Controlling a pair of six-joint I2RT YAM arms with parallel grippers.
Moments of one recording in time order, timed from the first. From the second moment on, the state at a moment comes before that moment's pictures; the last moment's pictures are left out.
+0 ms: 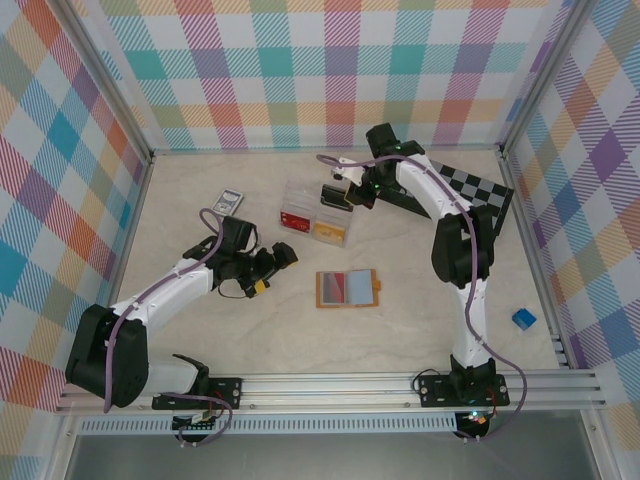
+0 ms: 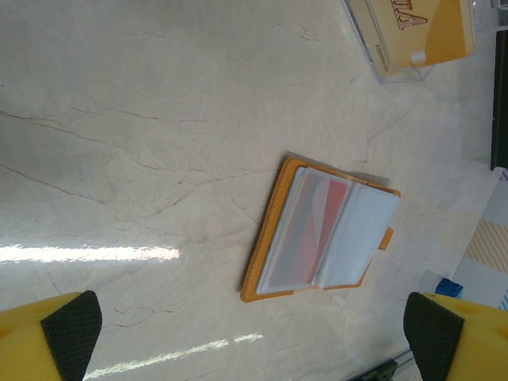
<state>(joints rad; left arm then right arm) -0.39 1.32 0.79 -0.47 0.41 -0.93 0.38 2.21 2.04 -0.97 -0.45 -0.86</state>
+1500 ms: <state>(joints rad) -0.39 1.28 0.78 -0.48 0.40 -0.93 0.39 2.12 2.03 -0.90 -0.43 -0.59</state>
